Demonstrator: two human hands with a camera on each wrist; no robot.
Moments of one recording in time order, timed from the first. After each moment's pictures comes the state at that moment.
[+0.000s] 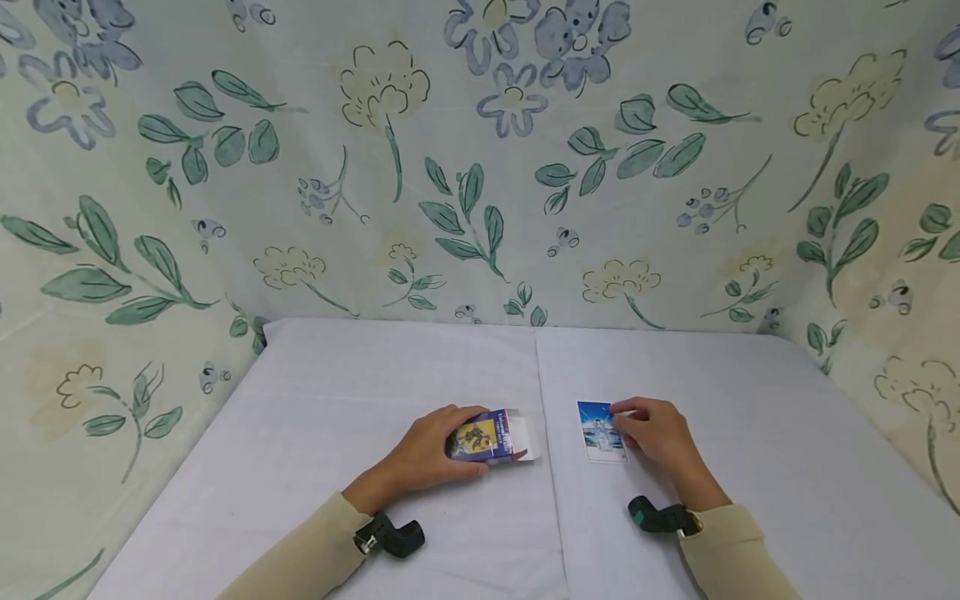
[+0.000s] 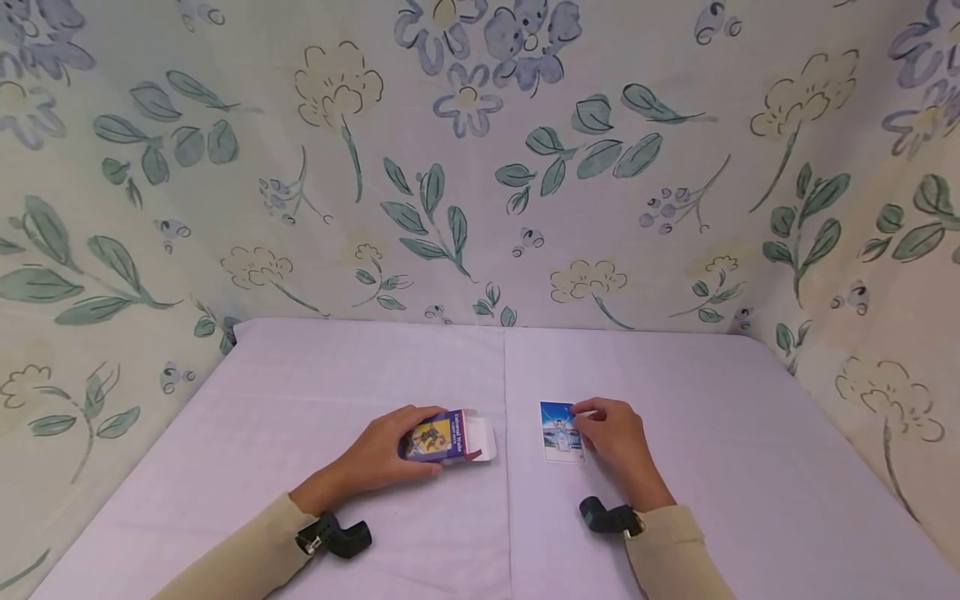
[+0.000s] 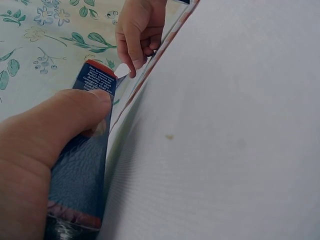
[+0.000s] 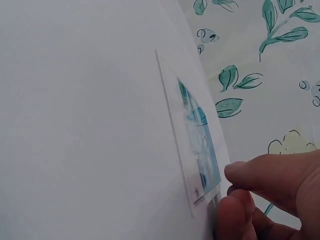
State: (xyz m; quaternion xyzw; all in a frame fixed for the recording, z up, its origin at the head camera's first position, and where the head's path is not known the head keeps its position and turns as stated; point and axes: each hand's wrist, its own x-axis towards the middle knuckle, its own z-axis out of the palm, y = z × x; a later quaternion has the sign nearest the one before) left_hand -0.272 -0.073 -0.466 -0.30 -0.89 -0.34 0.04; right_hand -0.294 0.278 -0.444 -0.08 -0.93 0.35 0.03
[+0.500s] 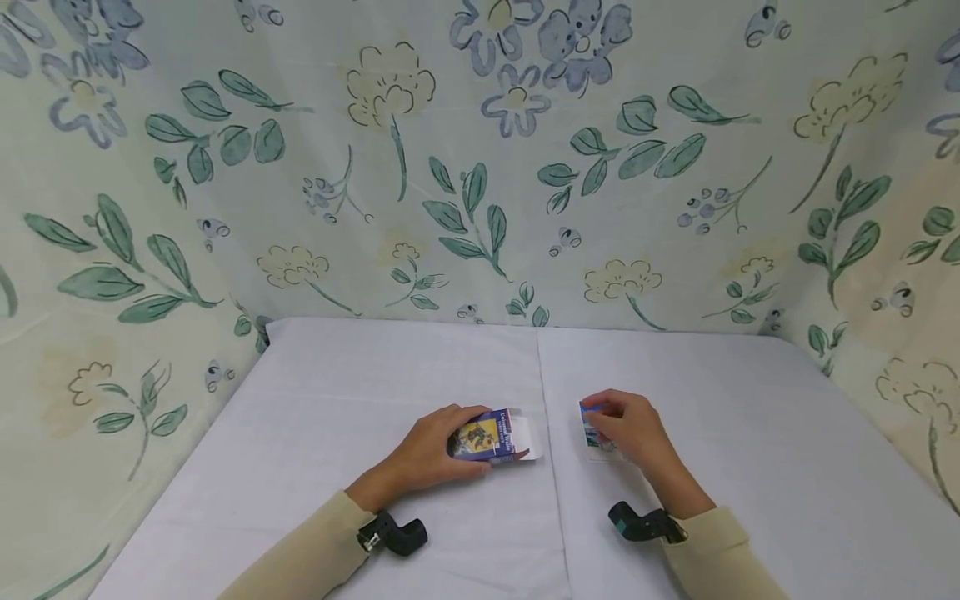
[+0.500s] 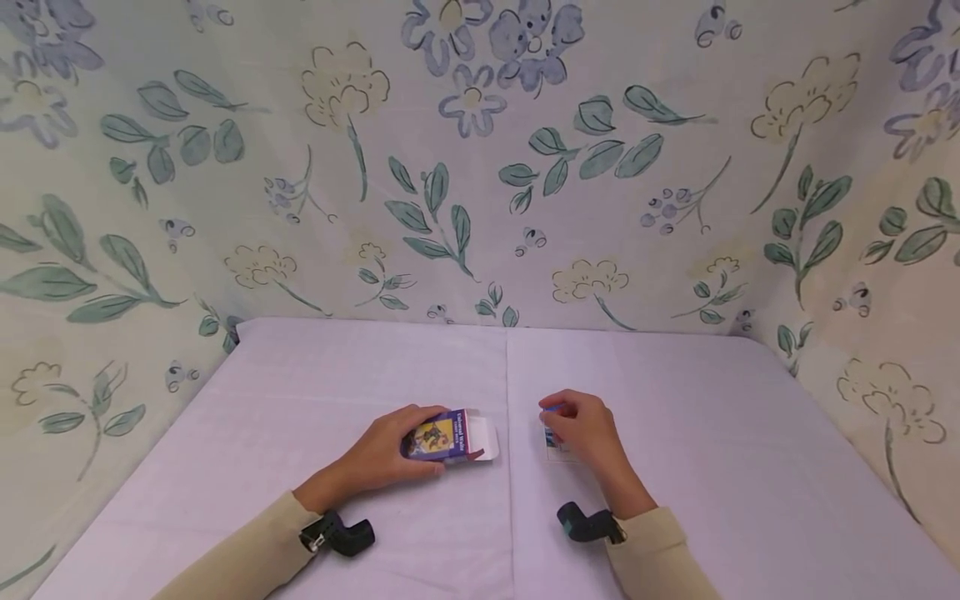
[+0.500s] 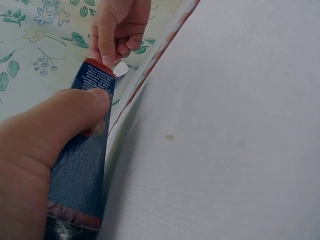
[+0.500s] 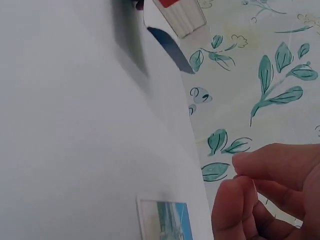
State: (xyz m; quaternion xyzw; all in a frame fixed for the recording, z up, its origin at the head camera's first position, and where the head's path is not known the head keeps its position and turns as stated) left_hand -0.271 -0.075 -0.470 -0.31 -0.88 -0.34 0.06; right_hand -0.278 0.236 -0.426 0.00 -0.91 0.42 0.04
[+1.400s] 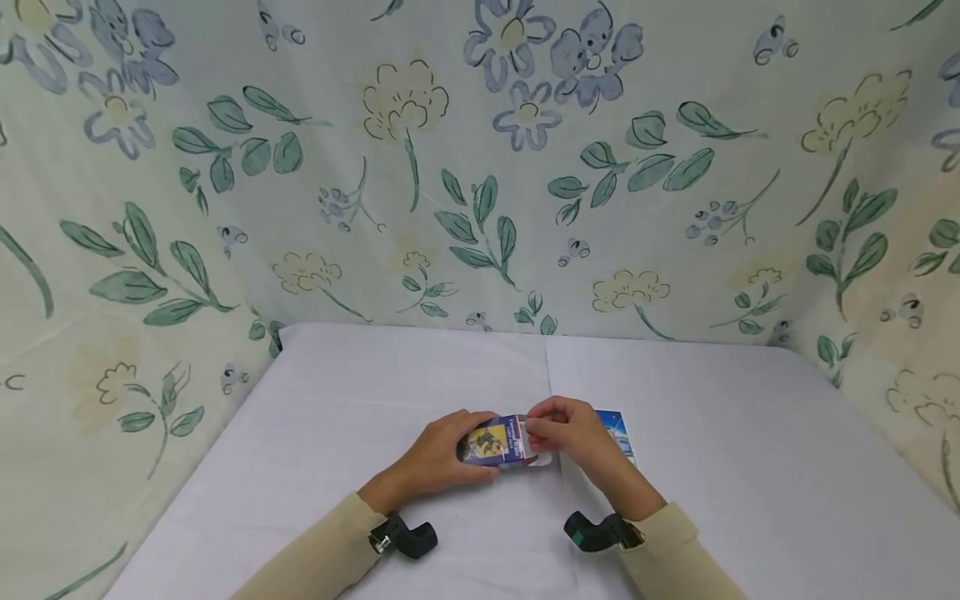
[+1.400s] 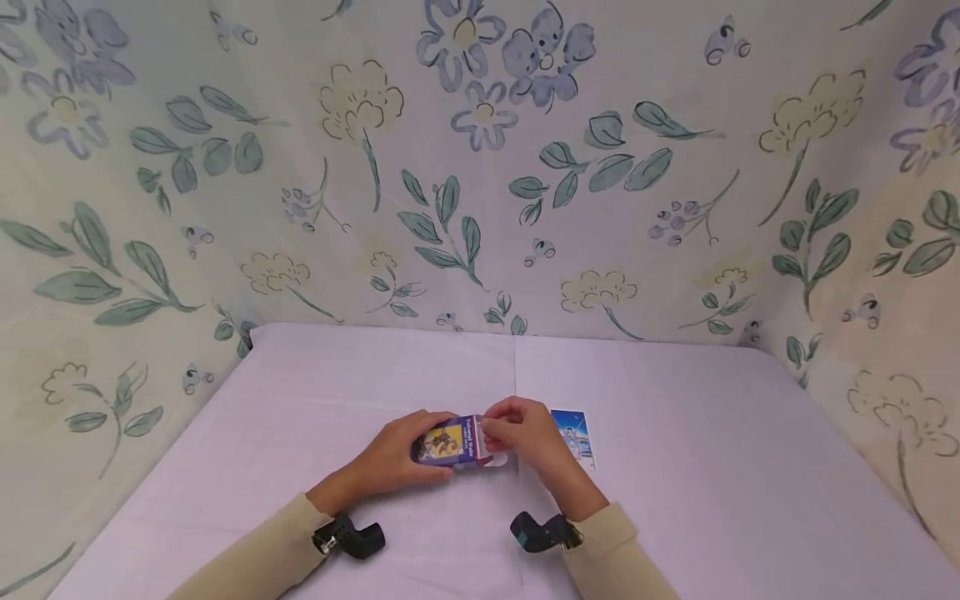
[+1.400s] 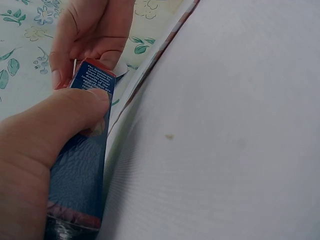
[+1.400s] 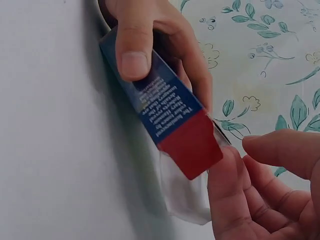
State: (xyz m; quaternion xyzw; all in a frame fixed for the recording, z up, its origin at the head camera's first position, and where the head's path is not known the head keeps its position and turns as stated) left_hand -0.269 -0.075 -0.466 -0.30 -0.89 -0.35 0.05; right_hand -0.276 0.162 -0.417 0.02 -0.79 0.60 -0.09
